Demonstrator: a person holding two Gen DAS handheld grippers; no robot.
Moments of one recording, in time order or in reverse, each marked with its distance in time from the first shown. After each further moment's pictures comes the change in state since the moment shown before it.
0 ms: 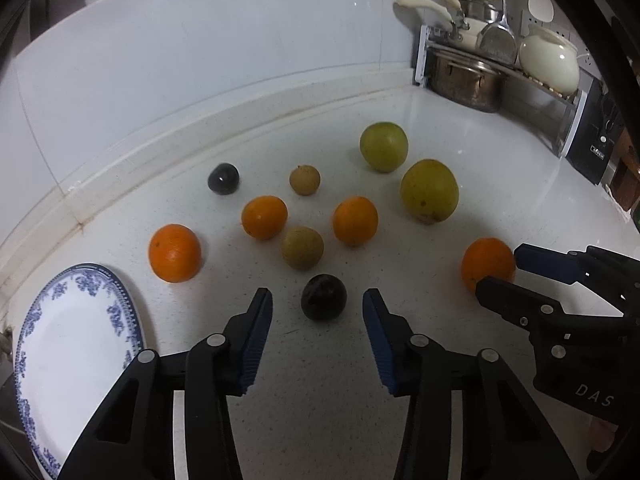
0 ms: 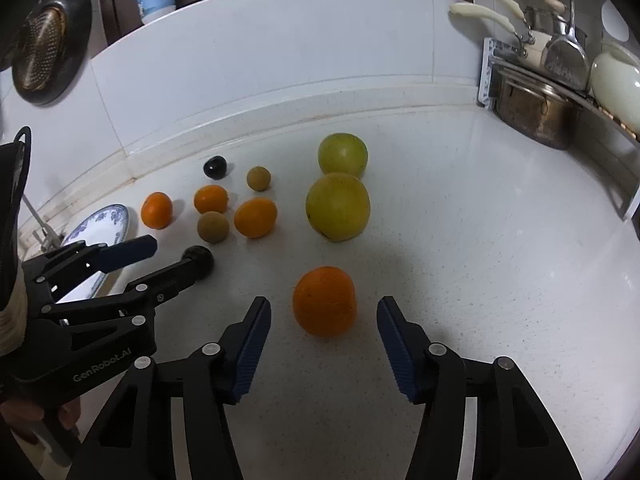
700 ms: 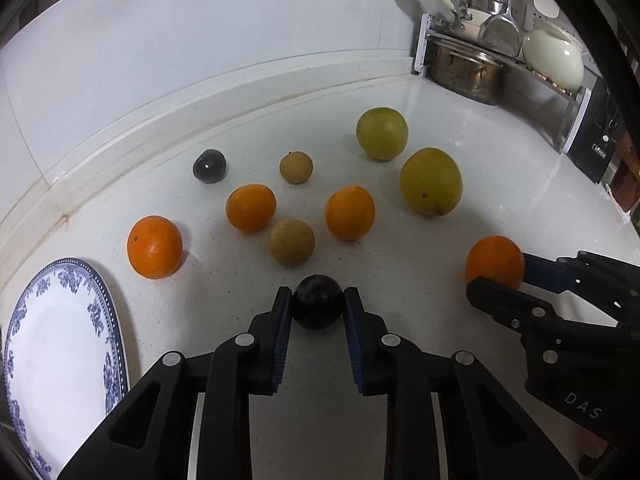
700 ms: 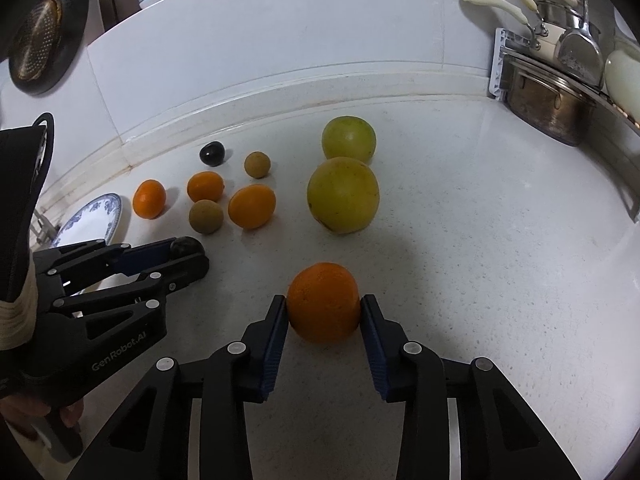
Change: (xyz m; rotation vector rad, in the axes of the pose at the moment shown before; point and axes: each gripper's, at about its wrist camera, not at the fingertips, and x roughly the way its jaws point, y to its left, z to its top) left arm 0.013 -0.005 0.006 -0.015 0.041 -0.025; right arm 0.015 0.000 -0.001 -0.021 0.026 0.022
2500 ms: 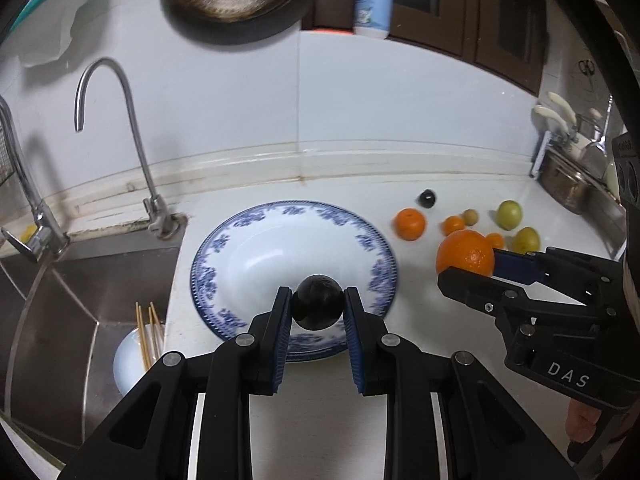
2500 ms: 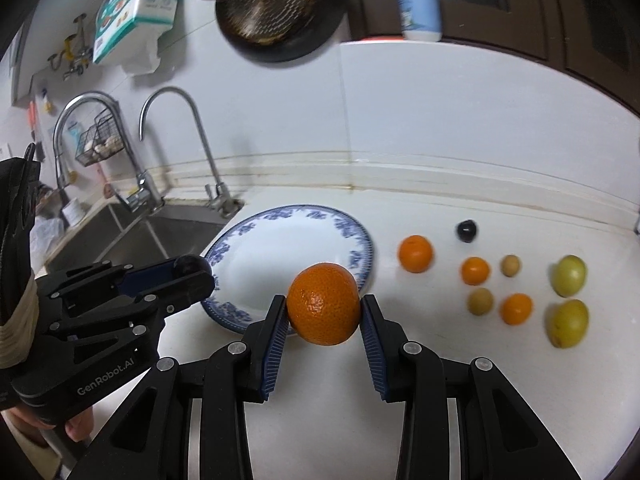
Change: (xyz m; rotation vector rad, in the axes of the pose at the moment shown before) left arm -0.179 0.108 -0.106 -0.382 -0.182 0.340; right arm -0.061 0.175 0.016 -0.406 -0.091 0.422
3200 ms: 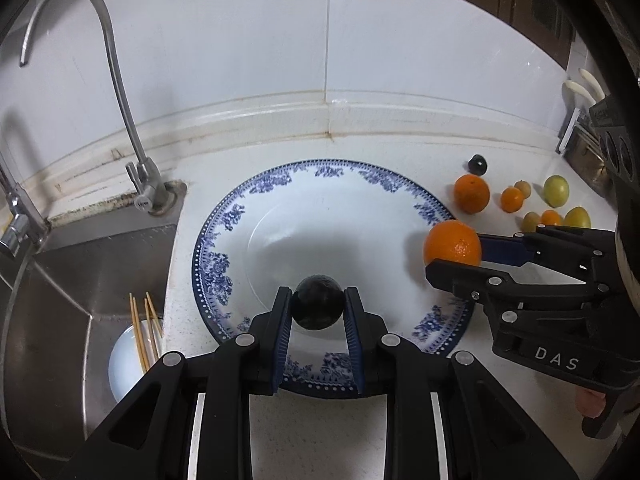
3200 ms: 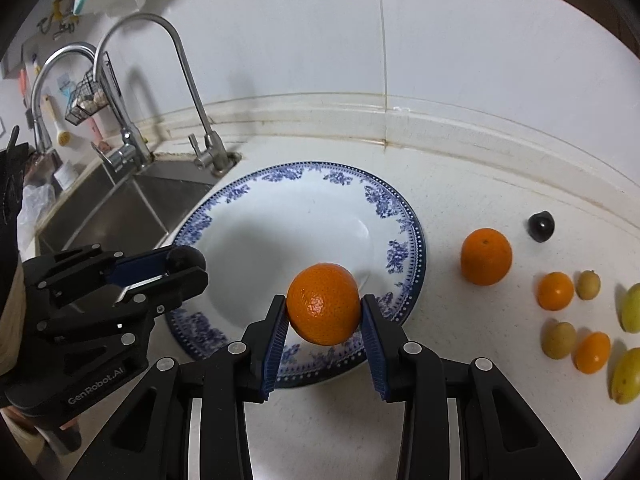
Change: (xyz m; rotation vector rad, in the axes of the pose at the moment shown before) left arm 0.076 0.040 0.000 0.008 0.128 0.006; right arm 0.111 0.003 0.016 -0.047 0.175 0.038
